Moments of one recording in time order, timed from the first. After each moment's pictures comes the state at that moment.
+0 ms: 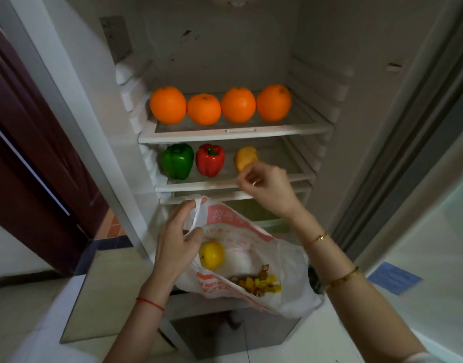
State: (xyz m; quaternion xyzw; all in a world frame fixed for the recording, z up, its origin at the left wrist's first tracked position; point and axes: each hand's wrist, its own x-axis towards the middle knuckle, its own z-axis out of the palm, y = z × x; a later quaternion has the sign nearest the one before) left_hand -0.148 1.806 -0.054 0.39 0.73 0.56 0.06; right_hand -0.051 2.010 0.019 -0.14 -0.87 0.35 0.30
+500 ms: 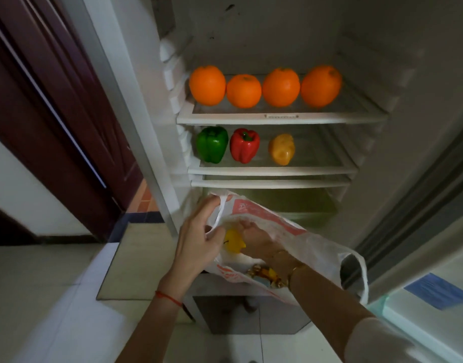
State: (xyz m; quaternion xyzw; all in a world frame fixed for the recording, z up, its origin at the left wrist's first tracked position) left_hand -0.137 1.777 -0.051 0.39 0.73 0.56 0.06; right_hand -0.109 1.967 -0.185 -0.13 -0.98 0.10 -0.11
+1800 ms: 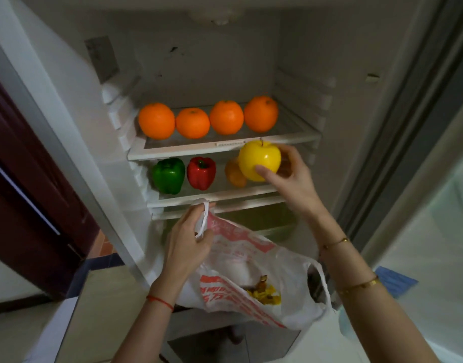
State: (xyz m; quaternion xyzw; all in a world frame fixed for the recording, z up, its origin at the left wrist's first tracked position) left_hand -0.150 1.838 -0.039 0.42 0.77 0.48 0.05; right_hand -0.022 2.039 0.044 -0.21 -0.75 0.48 0.40
